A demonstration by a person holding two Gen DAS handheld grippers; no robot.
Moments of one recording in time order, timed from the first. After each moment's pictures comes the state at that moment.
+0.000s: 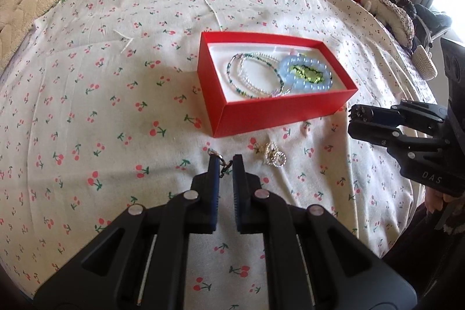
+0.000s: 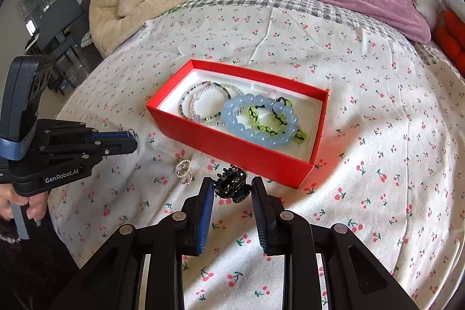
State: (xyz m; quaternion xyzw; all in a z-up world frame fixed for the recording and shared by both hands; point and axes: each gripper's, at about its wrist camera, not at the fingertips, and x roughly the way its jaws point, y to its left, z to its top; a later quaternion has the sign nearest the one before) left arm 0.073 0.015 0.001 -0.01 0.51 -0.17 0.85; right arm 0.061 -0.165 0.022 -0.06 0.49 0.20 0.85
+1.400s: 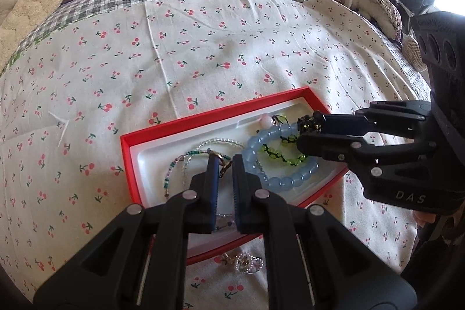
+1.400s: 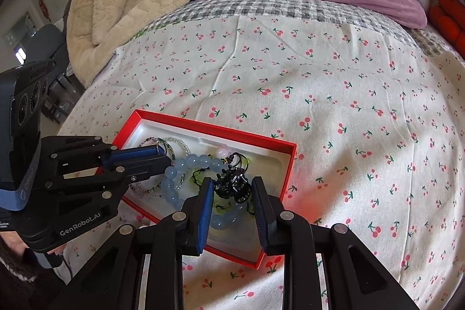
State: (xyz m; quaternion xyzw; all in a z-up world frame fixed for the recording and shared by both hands) left arm 0.151 -0.051 -0.002 0.03 0.47 -0.22 0.85; right arm 0.146 -0.190 0.010 -0.01 0.49 0.18 0.85
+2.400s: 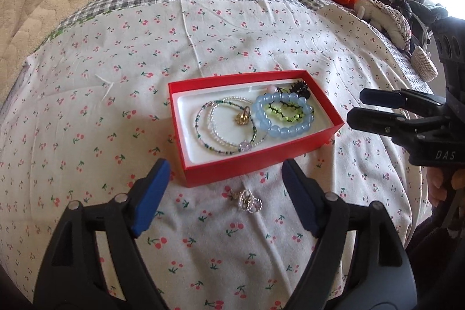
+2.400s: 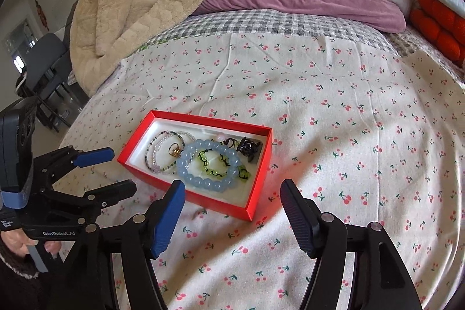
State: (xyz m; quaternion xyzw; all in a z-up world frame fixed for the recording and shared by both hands) left arm 0.089 -0.020 0.020 0.01 0.48 -0.16 0.86; right arm 0.094 -0.210 0.047 0.00 0.47 0.16 0.87
